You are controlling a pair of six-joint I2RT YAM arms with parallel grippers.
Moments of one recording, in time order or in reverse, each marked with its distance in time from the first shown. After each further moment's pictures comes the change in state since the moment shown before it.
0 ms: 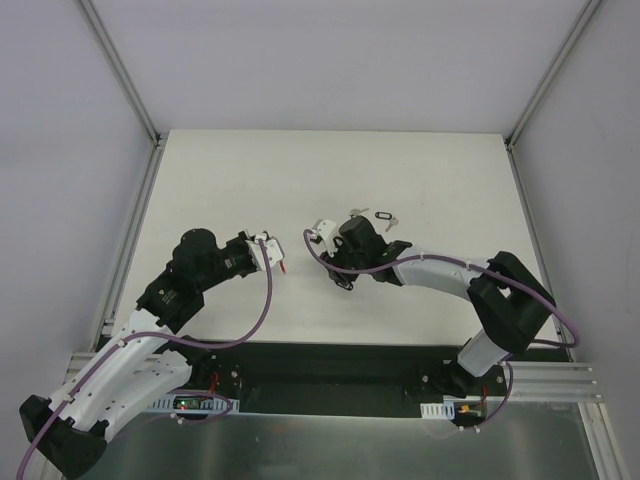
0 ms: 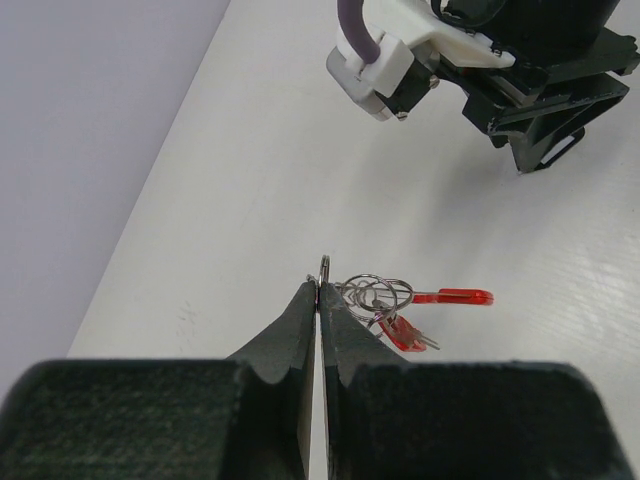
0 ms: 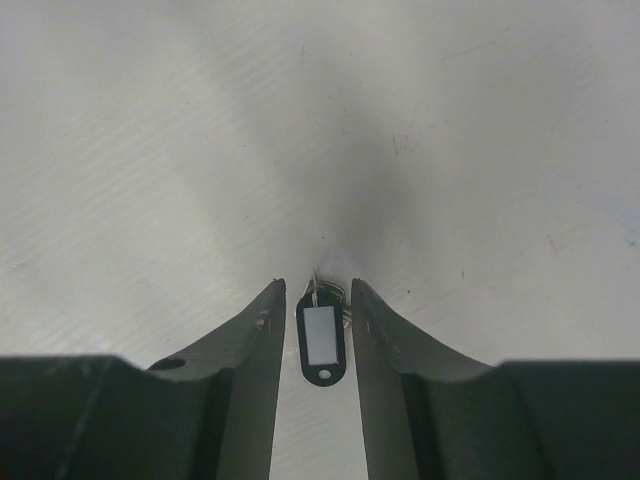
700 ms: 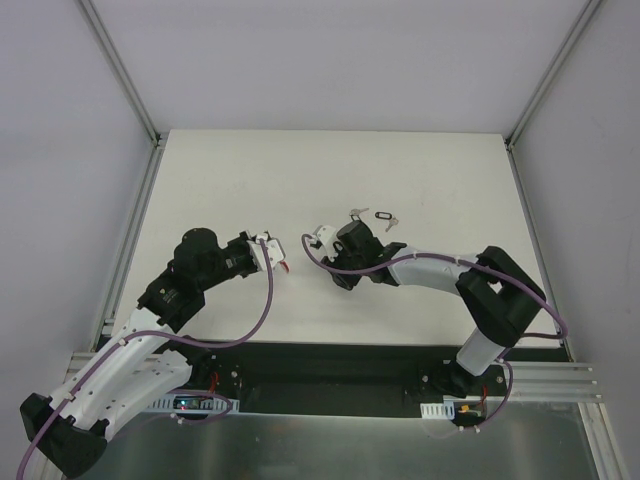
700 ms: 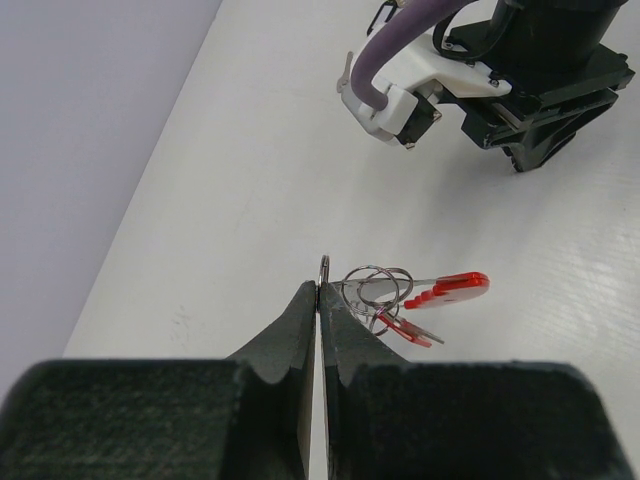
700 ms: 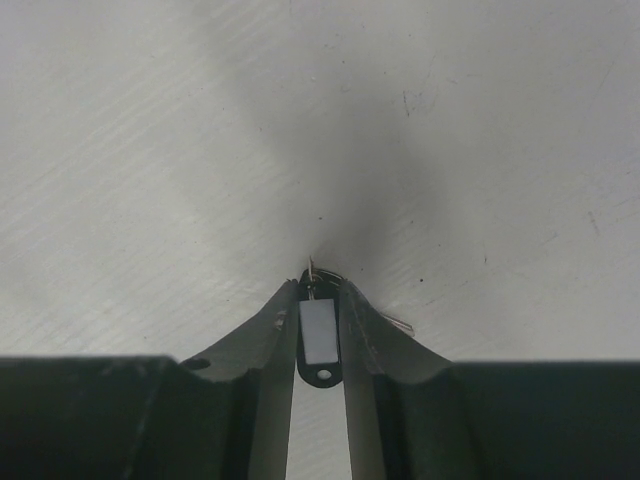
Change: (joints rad) left arm 0.000 0.010 0.000 0.000 0.015 0.000; right arm 0.000 0.064 -0.019 0.000 0.018 0.003
